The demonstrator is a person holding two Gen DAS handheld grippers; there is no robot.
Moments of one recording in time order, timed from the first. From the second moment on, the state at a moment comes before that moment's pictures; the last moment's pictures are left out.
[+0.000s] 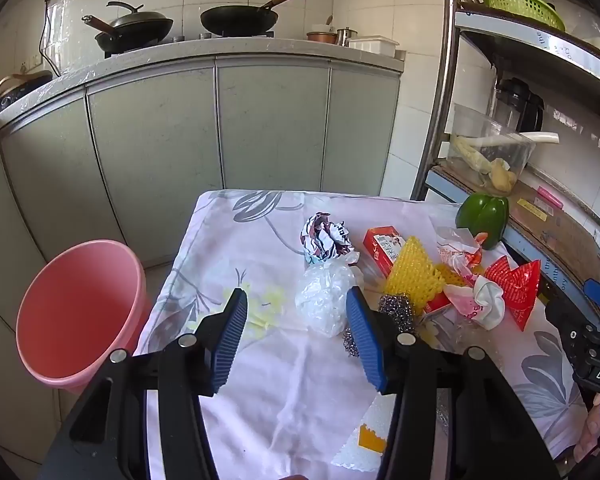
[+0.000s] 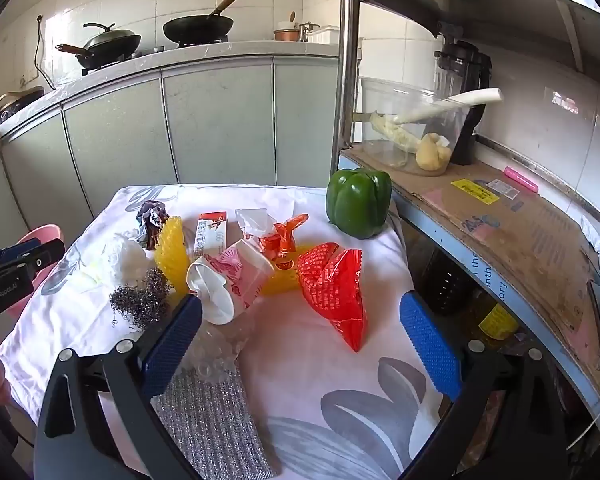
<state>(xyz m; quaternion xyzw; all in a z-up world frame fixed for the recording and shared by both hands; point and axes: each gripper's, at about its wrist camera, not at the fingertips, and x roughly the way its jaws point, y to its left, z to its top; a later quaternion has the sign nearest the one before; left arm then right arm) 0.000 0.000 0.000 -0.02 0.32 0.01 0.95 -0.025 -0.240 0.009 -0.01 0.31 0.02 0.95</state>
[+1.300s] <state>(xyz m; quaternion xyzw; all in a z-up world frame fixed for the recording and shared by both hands) -0.010 0.002 0.010 -0.04 0.30 0.00 0.95 -0.042 -0.237 0.028 0.01 0.25 0.02 0.97</state>
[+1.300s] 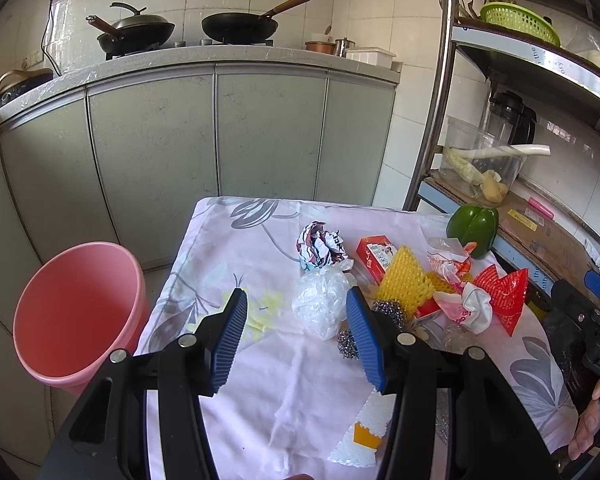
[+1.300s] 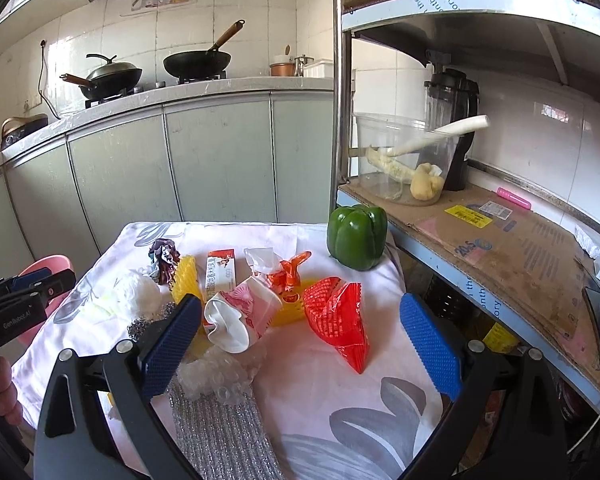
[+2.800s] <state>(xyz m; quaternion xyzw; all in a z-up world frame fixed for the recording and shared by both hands) -0.021 0.003 0.021 -0.04 0.27 -0.02 0.96 -0.046 -0.239 0.030 0.00 0.25 0.02 0.97</state>
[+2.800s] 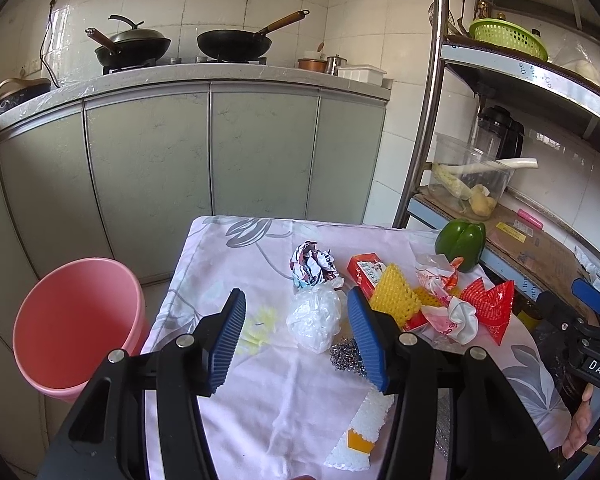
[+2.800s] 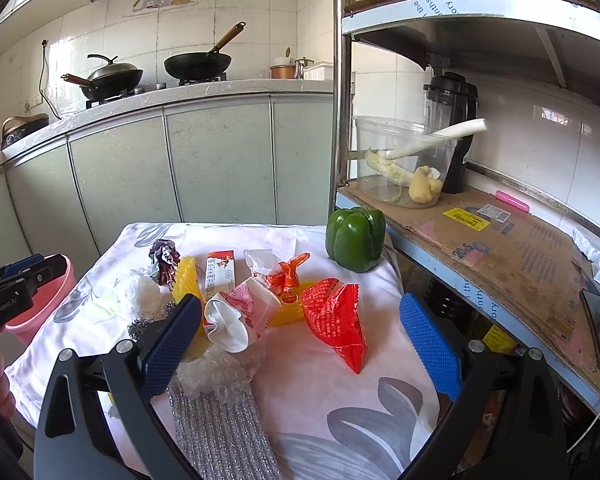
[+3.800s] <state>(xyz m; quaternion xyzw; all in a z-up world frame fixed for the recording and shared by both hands) 0.074 -0.016 -0.037 -0.04 0.39 -0.06 0.92 -0.010 -0.252 0.022 0.05 0.28 0.09 0.95</state>
